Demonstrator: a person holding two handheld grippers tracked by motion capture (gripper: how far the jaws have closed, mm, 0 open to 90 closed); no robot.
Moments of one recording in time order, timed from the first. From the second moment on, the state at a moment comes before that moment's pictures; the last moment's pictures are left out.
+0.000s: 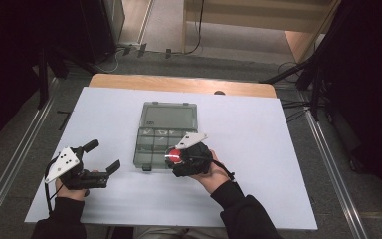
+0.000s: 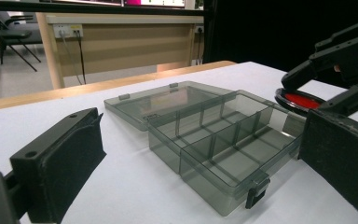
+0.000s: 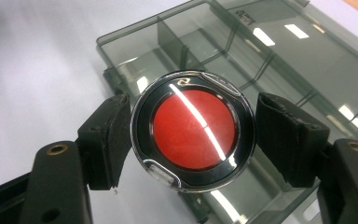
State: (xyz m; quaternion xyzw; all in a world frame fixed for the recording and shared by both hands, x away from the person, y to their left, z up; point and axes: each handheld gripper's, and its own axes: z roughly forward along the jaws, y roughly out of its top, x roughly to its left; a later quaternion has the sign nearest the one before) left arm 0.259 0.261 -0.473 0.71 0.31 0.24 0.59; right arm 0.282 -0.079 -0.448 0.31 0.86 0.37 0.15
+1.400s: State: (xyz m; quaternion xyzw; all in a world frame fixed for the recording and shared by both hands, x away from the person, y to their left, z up) left arm 0.260 0.261 -0.474 0.71 0.31 0.23 0.59; right arm 0.356 -0.061 -0.464 0.42 0.82 0.33 0.19
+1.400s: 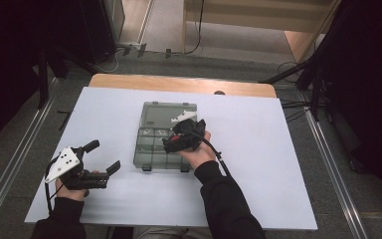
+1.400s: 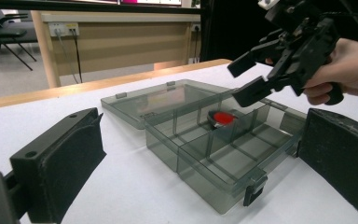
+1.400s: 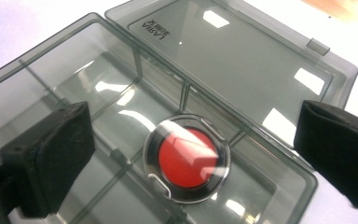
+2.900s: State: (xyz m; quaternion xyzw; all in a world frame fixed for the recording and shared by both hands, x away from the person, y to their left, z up) left arm 0.259 0.259 -0.474 0.71 0.30 0.23 0.59; right arm 0.285 -0.182 -0.427 0.44 0.76 0.42 0.24
